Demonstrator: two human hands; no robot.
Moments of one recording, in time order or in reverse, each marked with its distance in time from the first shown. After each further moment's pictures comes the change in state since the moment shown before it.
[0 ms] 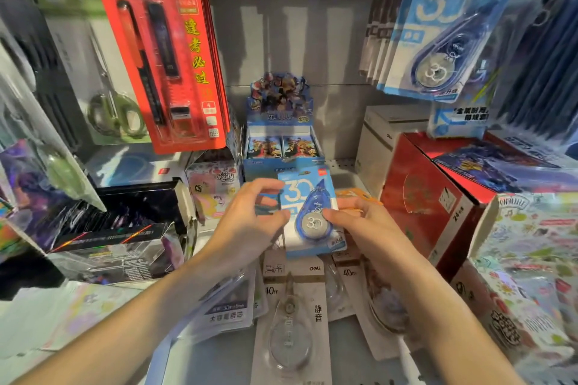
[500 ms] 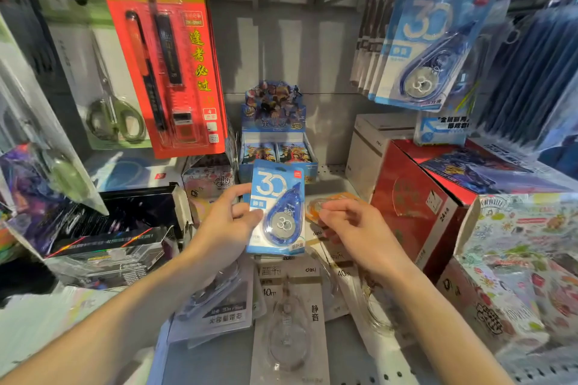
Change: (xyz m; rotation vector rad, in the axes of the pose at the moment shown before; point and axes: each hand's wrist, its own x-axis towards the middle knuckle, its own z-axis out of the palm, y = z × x) left_hand -0.001 -0.018 -0.017 -0.318 -0.047 -0.141; right_hand -0.021 -0.009 0.005 -0.225 0.046 -0.171
